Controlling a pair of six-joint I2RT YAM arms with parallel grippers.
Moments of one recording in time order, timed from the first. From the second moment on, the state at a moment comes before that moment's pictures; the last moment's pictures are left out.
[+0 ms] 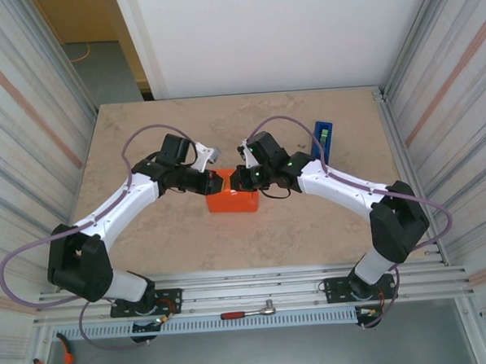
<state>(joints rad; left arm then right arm) -0.44 1.42 1.07 -0.61 0.60 -0.12 0.77 1.61 1.22 -0.41 -0.35 0.70</state>
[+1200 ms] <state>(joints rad) -0.44 1.42 1.07 -0.60 0.60 -0.12 0.92 1.62 1.22 -0.52 -0.04 0.67</state>
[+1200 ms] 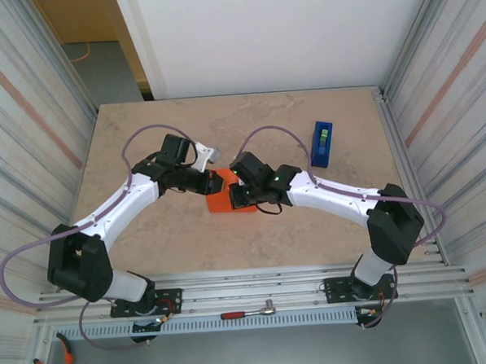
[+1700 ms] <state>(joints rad) -0.42 1.39 1.07 -0.62 0.61 -0.15 0.85 1.57 1.14 -0.43 -0.12 0.69</state>
